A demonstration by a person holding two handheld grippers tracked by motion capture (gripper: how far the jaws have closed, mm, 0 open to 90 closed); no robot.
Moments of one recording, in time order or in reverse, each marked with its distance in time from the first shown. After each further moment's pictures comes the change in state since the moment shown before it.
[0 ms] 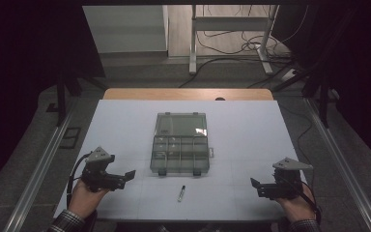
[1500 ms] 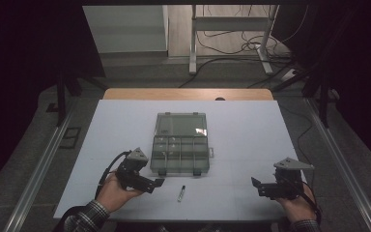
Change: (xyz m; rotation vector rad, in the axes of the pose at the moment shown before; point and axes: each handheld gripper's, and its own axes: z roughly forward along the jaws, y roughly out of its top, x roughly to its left) left arm -0.051 0.030 0.058 0.194 -0.152 0.152; right arm -0.002 -0.001 0.000 -0.001 -0.009 0.021
